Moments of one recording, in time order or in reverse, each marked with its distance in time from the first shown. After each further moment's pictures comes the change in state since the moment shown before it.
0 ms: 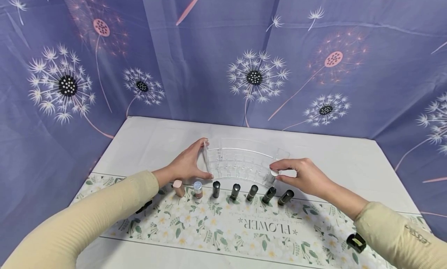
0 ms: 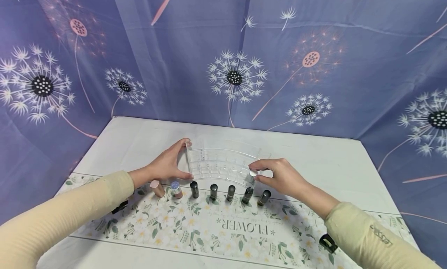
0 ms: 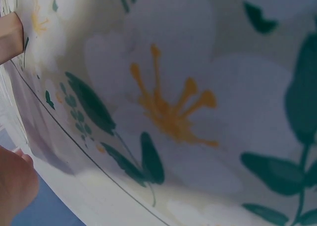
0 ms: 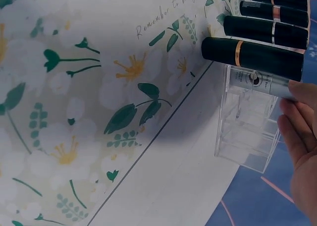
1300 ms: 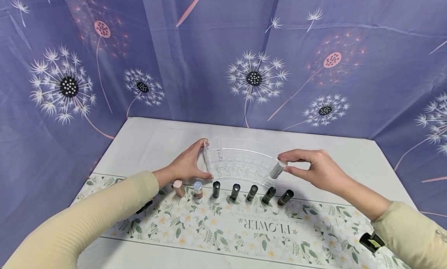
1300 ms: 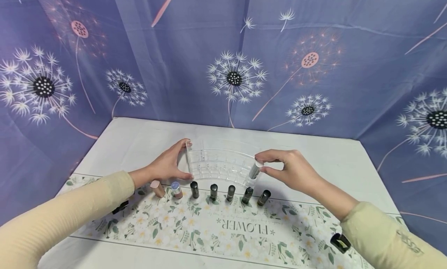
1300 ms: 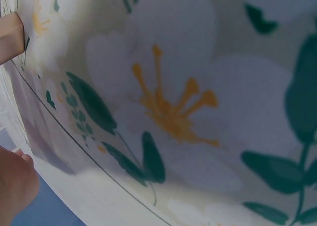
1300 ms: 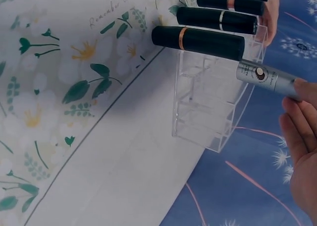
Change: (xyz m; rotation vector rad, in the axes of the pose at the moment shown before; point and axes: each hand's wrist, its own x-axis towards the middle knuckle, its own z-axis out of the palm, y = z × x) left_hand 0.001 -0.001 0.001 0.007 -0.005 -0.012; right_hand -0.001 -0.021 -0.040 -0.062 0.135 -0.053
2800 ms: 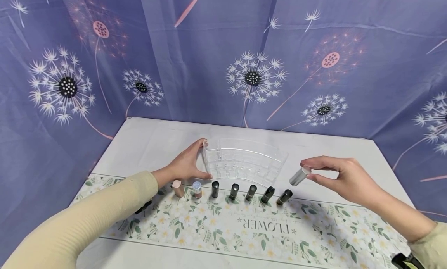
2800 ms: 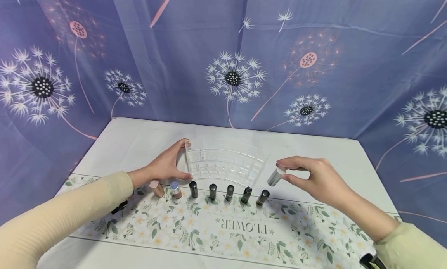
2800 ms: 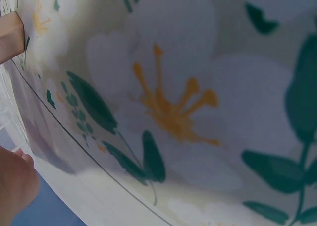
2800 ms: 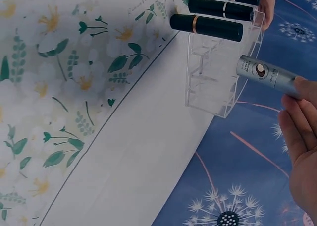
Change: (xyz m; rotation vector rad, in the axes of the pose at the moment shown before) left_hand -0.001 0.004 -0.001 0.007 0.006 -0.004; right_hand -0.043 -0.007 -0.036 -0.040 0.035 0.055
